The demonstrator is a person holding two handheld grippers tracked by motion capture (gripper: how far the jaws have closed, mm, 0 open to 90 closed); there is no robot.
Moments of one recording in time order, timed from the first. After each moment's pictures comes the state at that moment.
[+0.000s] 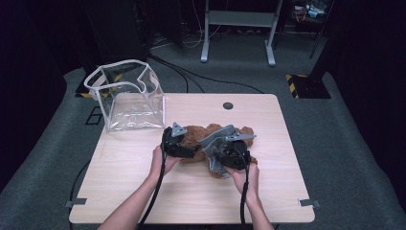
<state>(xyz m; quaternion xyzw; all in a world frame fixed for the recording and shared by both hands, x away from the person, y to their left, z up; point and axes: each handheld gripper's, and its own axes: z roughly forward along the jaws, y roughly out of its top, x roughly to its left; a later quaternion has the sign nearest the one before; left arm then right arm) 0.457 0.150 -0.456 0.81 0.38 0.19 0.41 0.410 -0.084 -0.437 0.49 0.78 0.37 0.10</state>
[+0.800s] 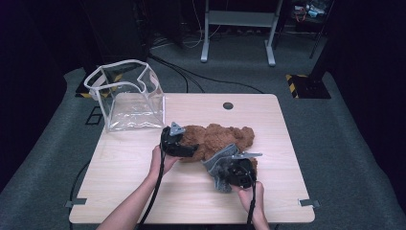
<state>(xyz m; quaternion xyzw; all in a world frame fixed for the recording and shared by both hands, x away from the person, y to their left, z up) 0.460 0.155 -0.457 0.80 0.38 0.18 0.42 0.375 -0.110 -0.473 0.51 0.77 0.38 0.06</state>
